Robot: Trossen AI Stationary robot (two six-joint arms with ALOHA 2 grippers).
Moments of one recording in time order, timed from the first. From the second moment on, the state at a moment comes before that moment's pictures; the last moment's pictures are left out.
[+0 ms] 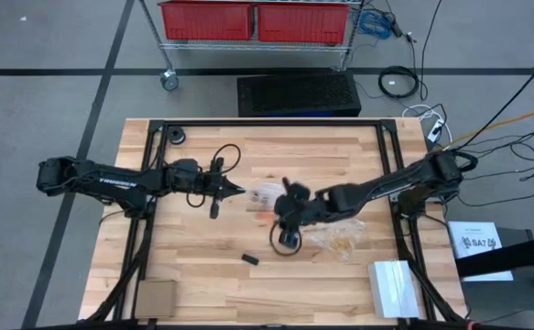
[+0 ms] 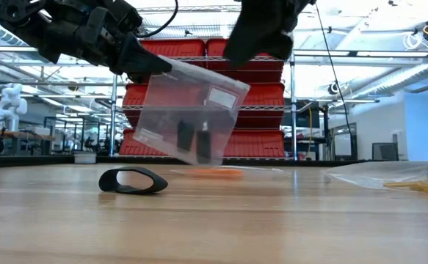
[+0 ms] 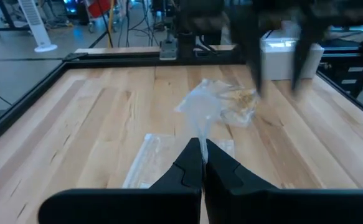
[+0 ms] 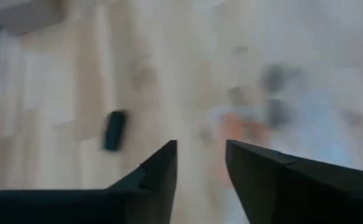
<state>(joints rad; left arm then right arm) 0.14 1.09 0.41 0.46 0.19 0.07 0.25 1.69 1.29 -0.46 0.22 0.46</state>
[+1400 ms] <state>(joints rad) 0.14 1.09 0.41 0.45 0.16 0.08 0.30 2.10 1.29 0.09 0.05 0.31</state>
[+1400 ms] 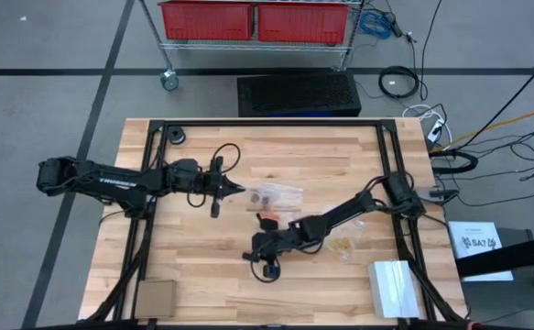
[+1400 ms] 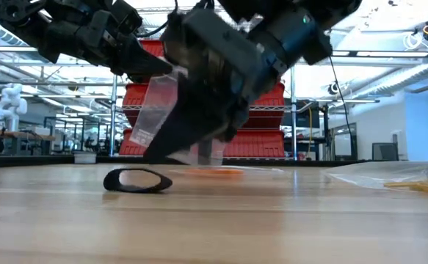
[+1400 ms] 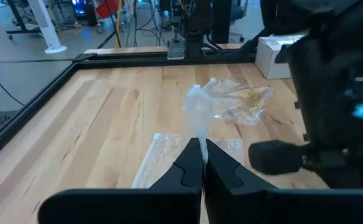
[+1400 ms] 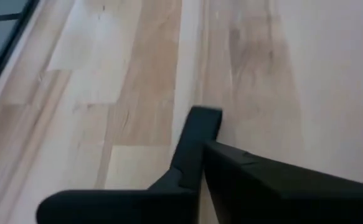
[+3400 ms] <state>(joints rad) 0.14 1.09 0.41 0.43 0.15 0.09 0.30 2.06 1.58 -0.35 0.32 0.11</state>
